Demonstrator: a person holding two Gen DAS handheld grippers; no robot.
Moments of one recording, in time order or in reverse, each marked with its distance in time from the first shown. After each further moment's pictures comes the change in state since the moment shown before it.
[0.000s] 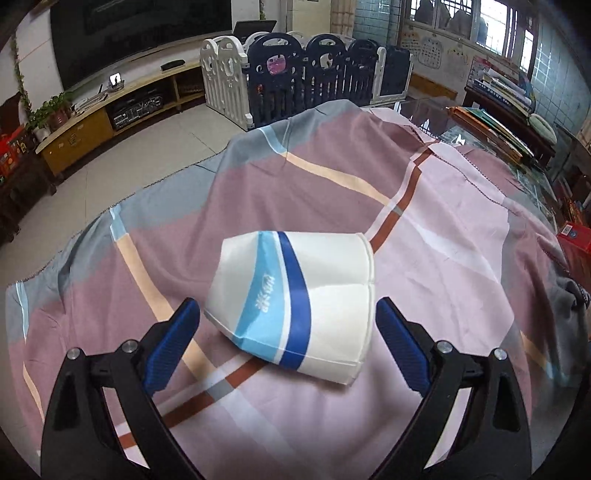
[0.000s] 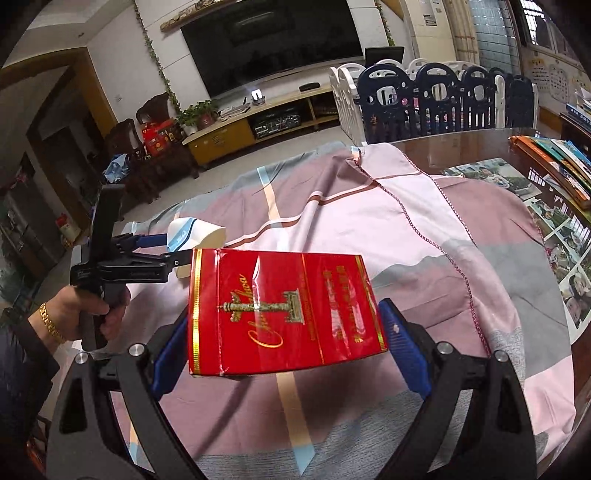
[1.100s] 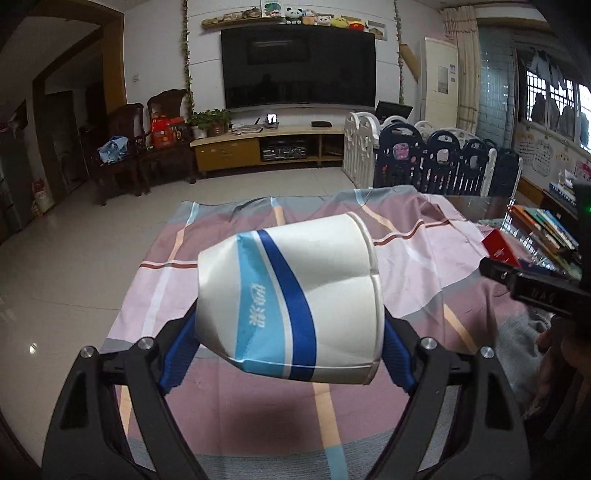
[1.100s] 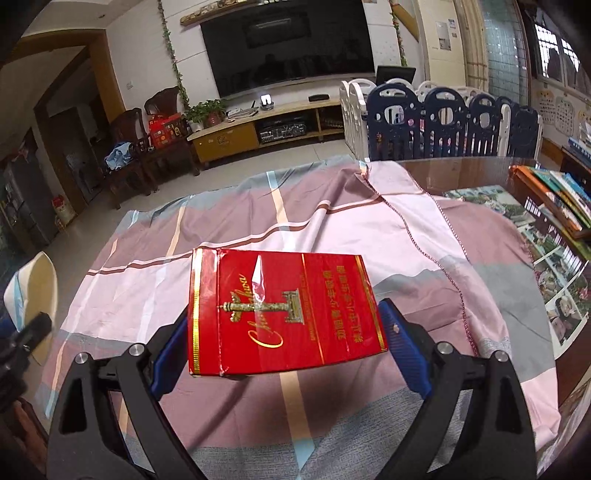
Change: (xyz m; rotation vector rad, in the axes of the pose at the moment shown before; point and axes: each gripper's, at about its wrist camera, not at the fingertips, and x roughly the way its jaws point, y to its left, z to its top) left arm -0.227 -0.115 -0.140 -0.398 -0.279 0.471; right arm -0.015 0.024 -0.009 -0.117 -0.051 -0.039
